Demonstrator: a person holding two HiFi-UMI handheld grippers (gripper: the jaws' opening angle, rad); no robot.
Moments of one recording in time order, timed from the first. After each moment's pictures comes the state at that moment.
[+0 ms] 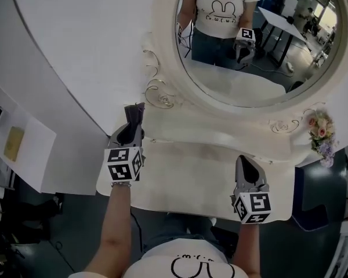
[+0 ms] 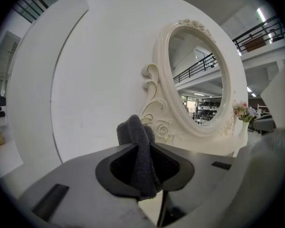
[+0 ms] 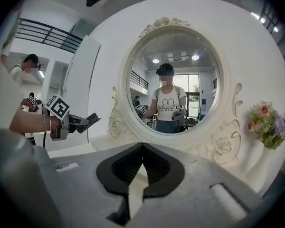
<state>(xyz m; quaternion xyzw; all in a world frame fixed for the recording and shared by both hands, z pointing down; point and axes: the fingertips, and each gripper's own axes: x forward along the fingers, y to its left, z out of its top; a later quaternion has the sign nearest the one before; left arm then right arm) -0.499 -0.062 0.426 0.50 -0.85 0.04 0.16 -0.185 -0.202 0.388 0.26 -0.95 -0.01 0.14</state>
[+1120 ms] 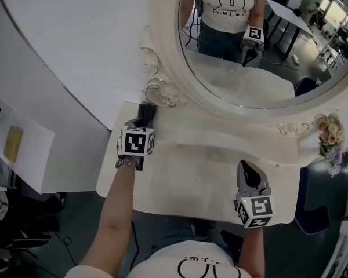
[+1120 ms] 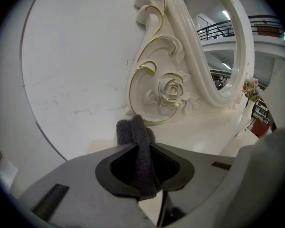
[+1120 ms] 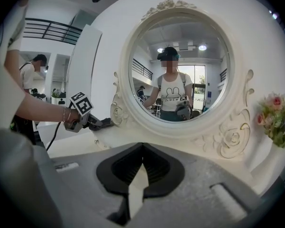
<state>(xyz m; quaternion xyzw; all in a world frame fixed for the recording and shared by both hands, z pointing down) -0.526 -0.124 0.519 0.50 -0.79 0.17 0.31 -0.201 -0.215 0.428 0.24 -0.95 0.00 0.20</state>
